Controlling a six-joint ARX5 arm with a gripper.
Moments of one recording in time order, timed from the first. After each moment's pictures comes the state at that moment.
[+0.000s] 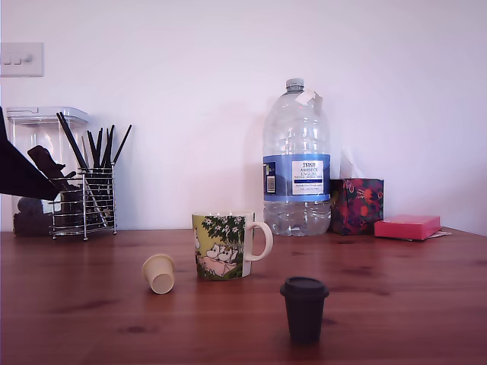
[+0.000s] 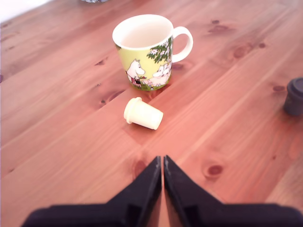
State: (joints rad) arm -0.37 0.83 0.33 -0.04 0.29 0.25
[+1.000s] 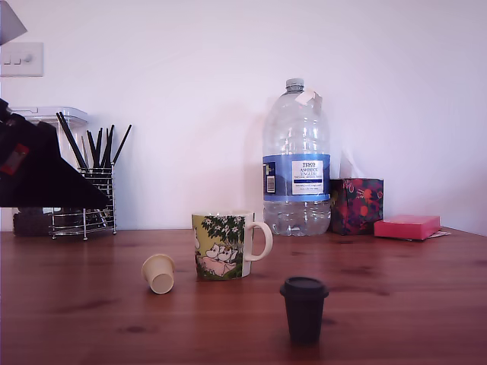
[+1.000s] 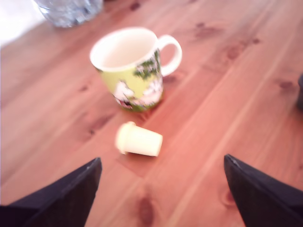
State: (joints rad) arm -0.37 1.17 0.34 0.30 0.38 0.39
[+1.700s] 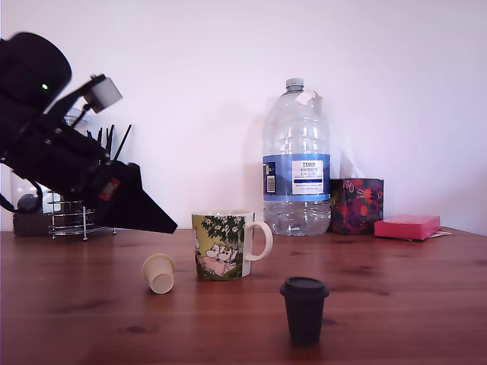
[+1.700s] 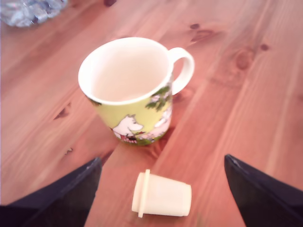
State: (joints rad) arm -0.34 1.62 0.73 0.21 0.54 0.48
